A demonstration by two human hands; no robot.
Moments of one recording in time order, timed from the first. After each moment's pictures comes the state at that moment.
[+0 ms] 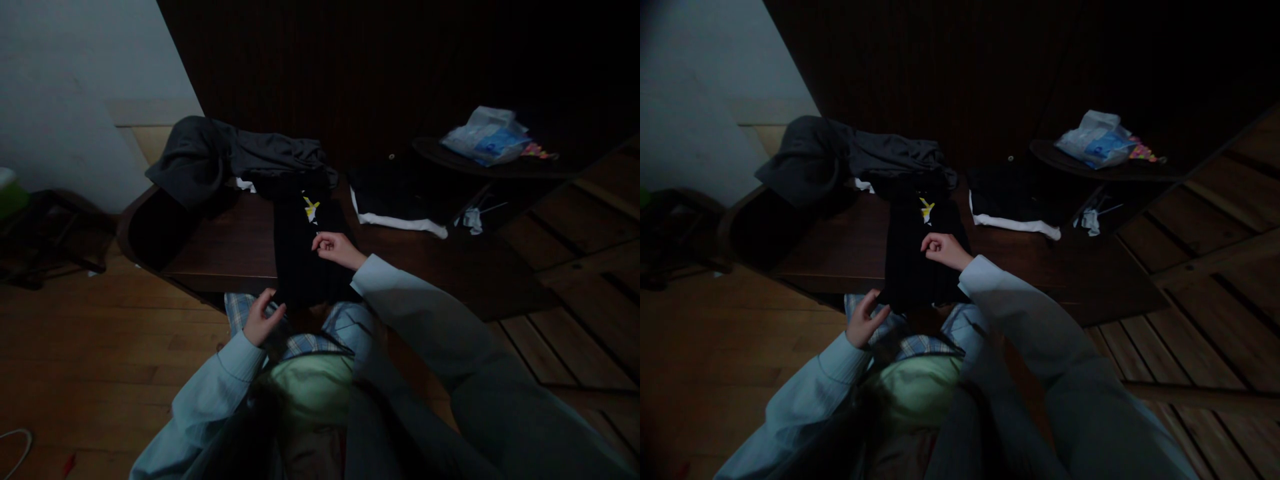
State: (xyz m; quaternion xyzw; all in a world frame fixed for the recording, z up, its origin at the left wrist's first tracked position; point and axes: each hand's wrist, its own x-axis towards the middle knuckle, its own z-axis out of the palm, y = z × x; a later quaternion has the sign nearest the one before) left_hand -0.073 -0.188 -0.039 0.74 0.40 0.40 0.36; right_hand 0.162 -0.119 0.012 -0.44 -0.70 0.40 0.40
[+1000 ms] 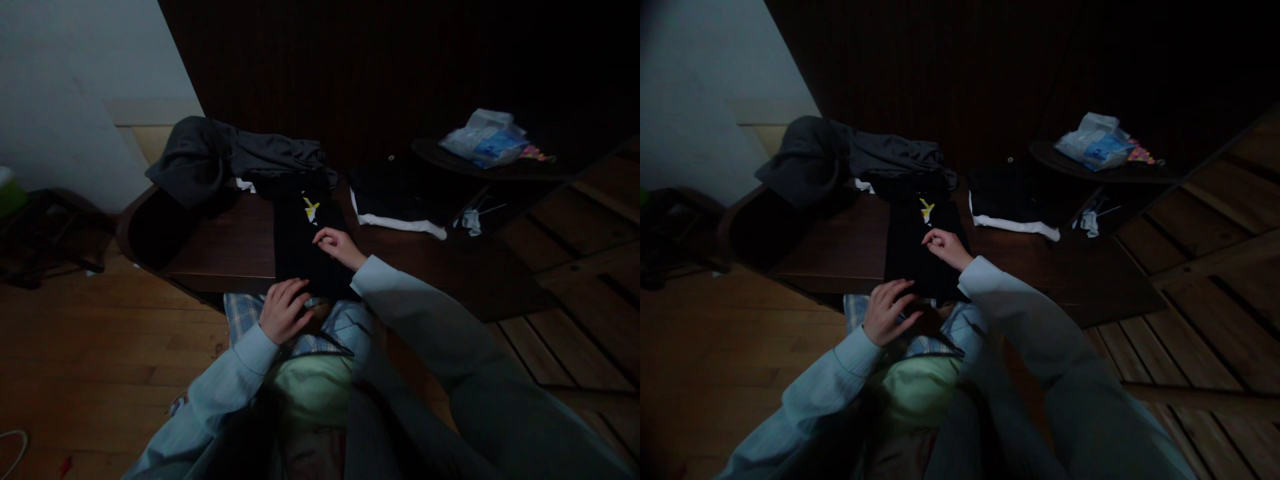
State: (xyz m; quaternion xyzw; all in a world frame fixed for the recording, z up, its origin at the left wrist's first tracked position) left_hand -0.041 -0.192 -0.022 0.90 0.28 0.32 -0.08; right_hand 0.164 -0.120 0.014 -0.45 -0.67 0.39 0.44
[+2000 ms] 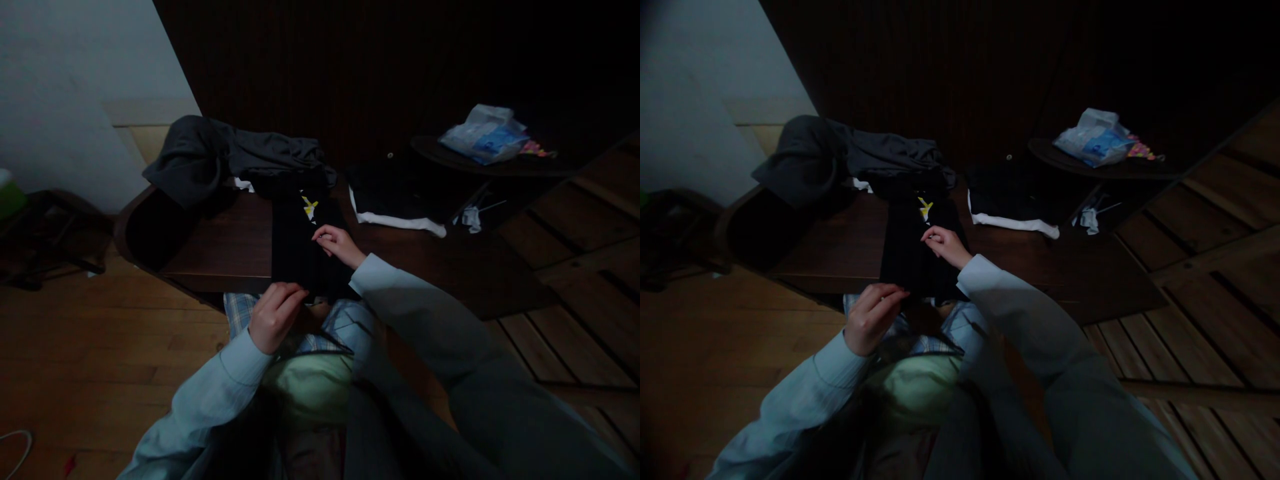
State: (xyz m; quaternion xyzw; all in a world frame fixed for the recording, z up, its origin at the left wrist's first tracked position) left_hand -0.044 -0.206 0.017 0.88 0.29 0.38 -0.01; right_hand 0.164 -0.118 0.010 -0.44 -0.66 0.40 0.46
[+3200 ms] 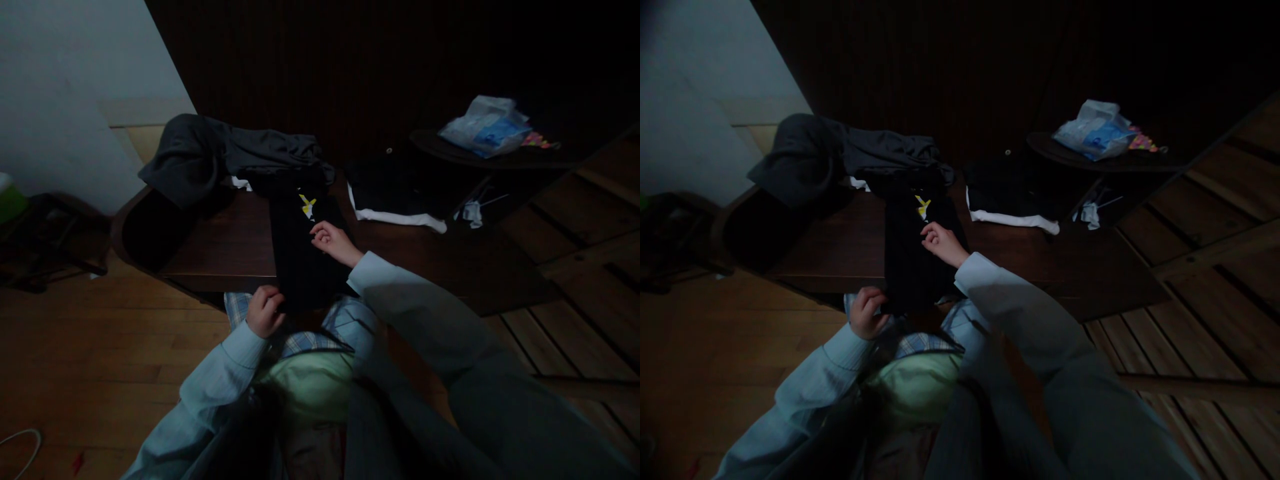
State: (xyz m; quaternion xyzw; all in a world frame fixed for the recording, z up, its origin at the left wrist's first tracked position) left_hand -0.069 -0.178 -0.038 0.86 0.24 0.45 -0.08; right_hand 0.162 -0.111 0.003 -0.49 -0.65 0.37 0.45
